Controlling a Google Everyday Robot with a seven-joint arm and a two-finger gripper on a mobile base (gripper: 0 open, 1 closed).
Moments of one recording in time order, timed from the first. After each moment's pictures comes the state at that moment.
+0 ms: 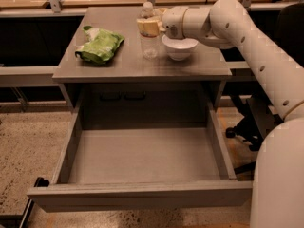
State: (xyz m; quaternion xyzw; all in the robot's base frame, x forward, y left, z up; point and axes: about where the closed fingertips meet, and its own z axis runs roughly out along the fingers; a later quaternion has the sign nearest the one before) arm 0.788 0.013 0.953 -0.43 0.63 0.28 0.58
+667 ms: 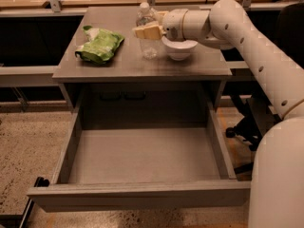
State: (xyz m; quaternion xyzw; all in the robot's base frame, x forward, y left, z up) arm 0.790 0.012 0.952 -0.42 0.63 0.28 0.58
